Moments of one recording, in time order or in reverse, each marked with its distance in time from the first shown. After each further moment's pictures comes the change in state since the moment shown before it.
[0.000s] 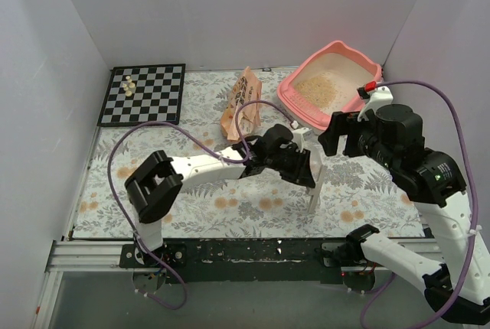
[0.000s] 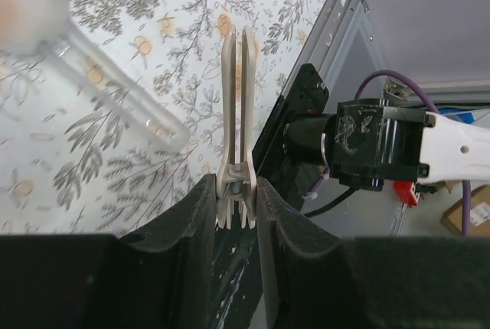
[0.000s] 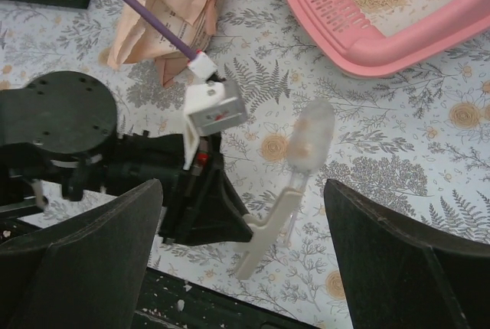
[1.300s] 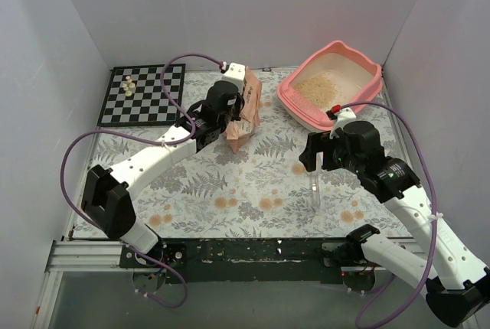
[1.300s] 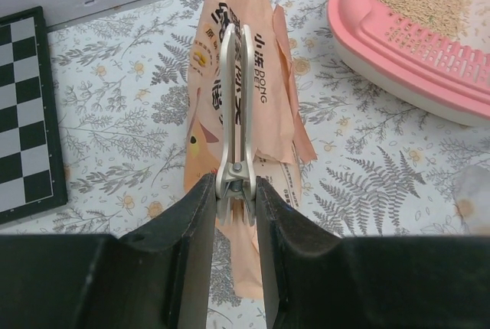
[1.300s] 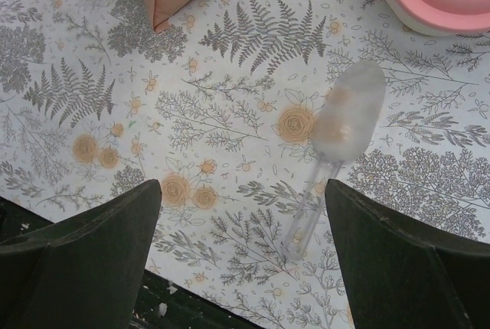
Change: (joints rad) left arm 0.300 -0.237 0.057 -0.133 -0.888 0.534; right arm 0.000 -0.049 -0.444 0.294 -0.124 -0.015
